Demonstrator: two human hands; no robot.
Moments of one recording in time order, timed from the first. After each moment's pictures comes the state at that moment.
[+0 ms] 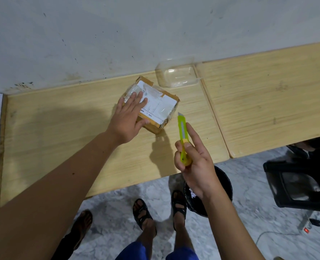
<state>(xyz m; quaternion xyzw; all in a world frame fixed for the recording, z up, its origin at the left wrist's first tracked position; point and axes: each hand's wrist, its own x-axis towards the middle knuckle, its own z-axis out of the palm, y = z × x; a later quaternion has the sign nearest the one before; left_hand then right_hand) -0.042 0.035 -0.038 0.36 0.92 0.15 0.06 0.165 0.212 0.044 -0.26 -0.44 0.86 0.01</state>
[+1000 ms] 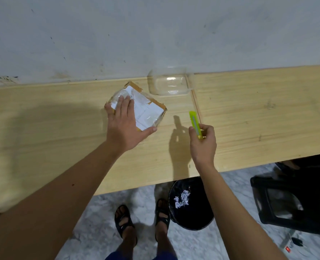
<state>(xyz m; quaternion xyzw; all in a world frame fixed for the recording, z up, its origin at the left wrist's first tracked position) -0.009 0.096 -0.038 0.20 0.98 0.06 -0.04 0.110 0.319 -0.022 -0.38 -0.75 0.53 0.15</state>
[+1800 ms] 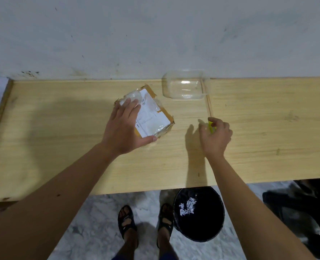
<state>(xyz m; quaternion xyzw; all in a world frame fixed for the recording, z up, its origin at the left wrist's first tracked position) -0.011 0.060 -0.026 0.26 0.96 0.11 -0.06 0.058 0.353 -0.058 -0.33 -0.87 0.35 0.12</state>
